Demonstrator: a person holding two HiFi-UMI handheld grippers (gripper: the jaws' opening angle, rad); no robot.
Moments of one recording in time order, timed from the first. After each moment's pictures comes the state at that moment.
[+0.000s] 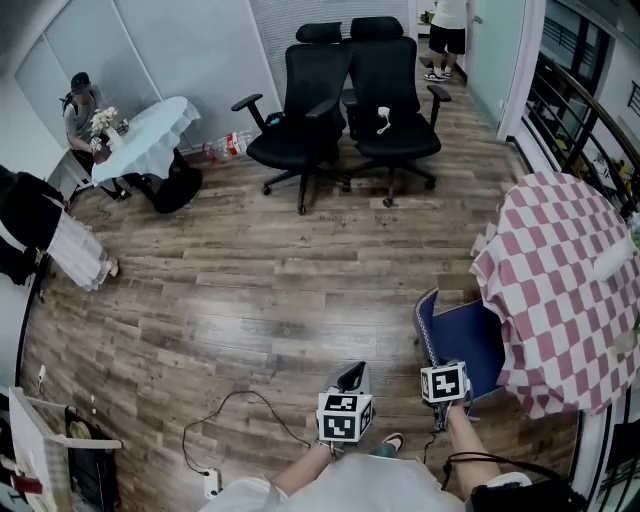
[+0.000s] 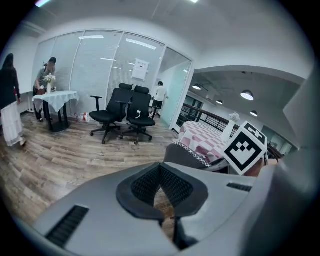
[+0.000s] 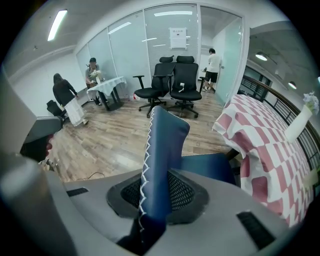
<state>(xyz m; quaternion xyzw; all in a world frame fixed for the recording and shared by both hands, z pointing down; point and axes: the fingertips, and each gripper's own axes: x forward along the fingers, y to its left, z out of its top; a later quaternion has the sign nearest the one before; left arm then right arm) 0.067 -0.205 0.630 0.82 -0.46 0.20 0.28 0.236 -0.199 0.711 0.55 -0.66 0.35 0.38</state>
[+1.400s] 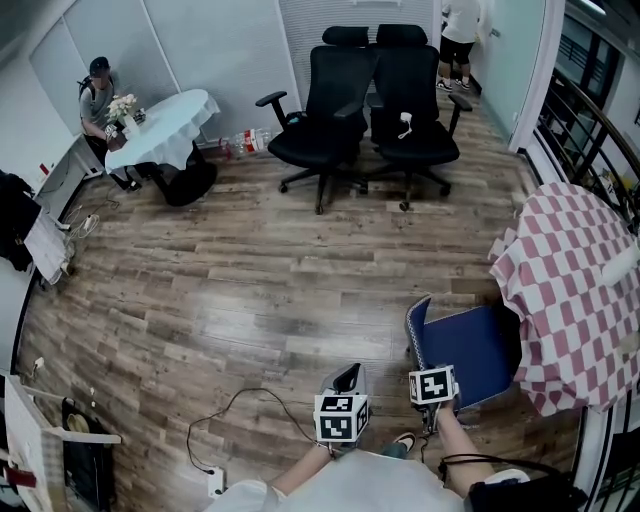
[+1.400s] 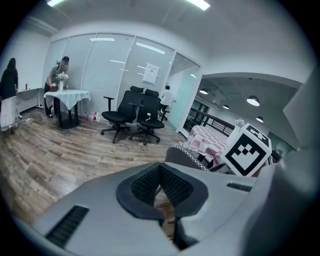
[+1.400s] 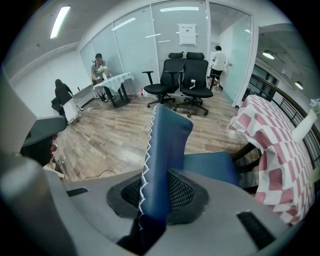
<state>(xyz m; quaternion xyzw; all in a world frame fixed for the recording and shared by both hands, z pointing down) -0.043 -0.186 0.629 0.80 -0.49 0.18 0.29 0.110 -0.179 0.711 0.52 -0.66 0.36 0.39</state>
